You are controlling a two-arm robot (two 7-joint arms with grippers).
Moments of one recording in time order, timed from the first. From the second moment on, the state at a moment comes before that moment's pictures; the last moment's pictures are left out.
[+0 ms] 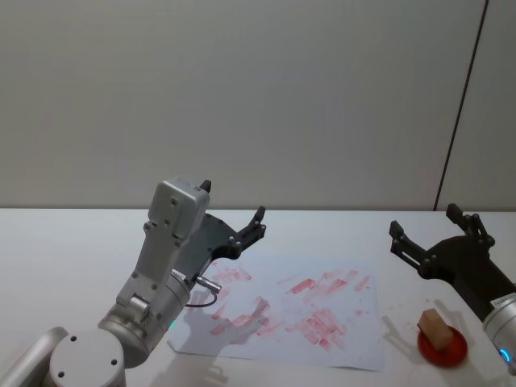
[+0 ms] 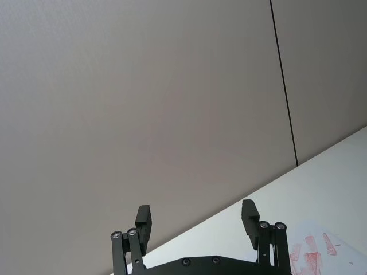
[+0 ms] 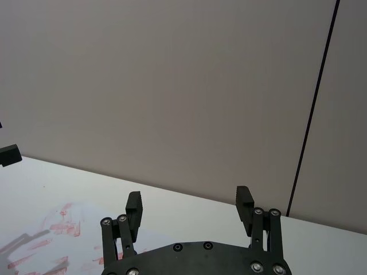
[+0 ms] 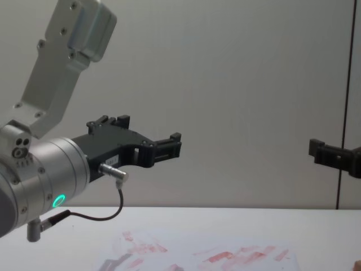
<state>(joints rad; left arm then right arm) -0.24 0.38 0.45 -1.63 -0.20 0.01 -0.01 -0.01 0.34 -0.23 -1.77 0.29 0.03 0.07</state>
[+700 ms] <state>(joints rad) -0.24 0.38 0.45 -1.63 -0.20 0.01 -0.01 -0.01 0.34 -0.23 -1.77 0.29 0.03 0.07</state>
